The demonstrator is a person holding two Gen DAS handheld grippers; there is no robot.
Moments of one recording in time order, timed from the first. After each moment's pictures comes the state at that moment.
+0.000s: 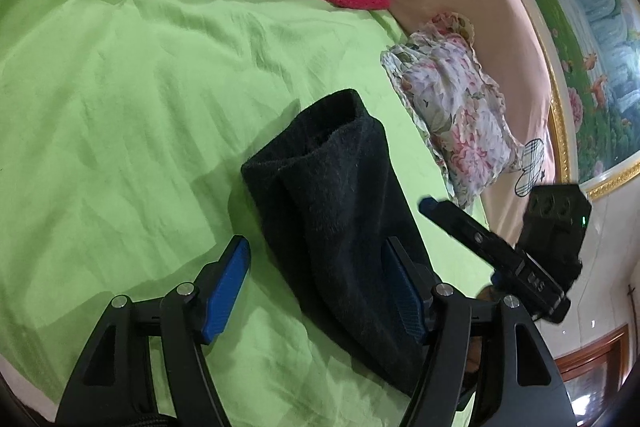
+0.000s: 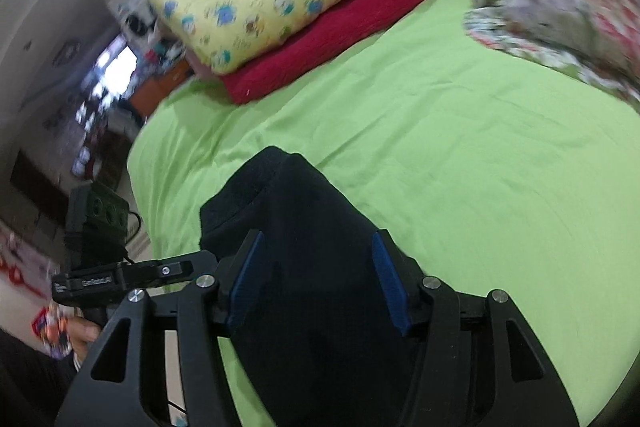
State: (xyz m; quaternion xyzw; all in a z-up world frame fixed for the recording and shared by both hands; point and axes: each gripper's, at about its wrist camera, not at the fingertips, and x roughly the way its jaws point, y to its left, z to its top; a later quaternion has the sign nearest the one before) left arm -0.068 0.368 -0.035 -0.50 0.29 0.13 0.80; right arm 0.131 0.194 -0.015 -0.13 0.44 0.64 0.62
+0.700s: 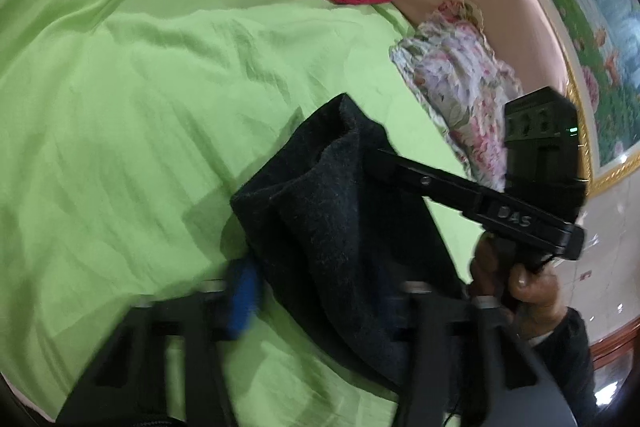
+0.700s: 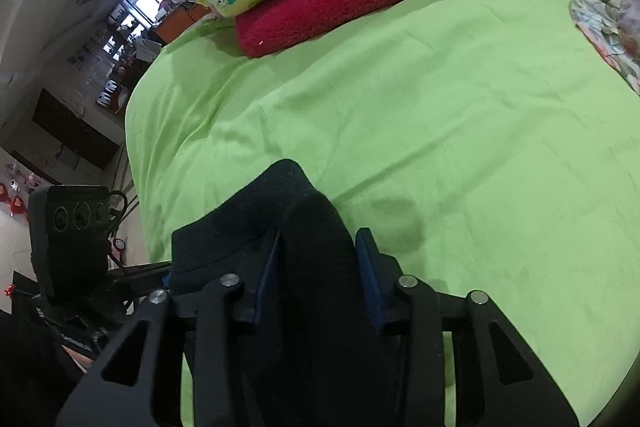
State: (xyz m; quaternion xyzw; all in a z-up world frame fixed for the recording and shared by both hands) left arm -0.042 0.370 -0.037 -0.45 0.32 0.16 0.82; right arm 0.133 0.277 -0.041 -0.20 0.47 0.68 0.53
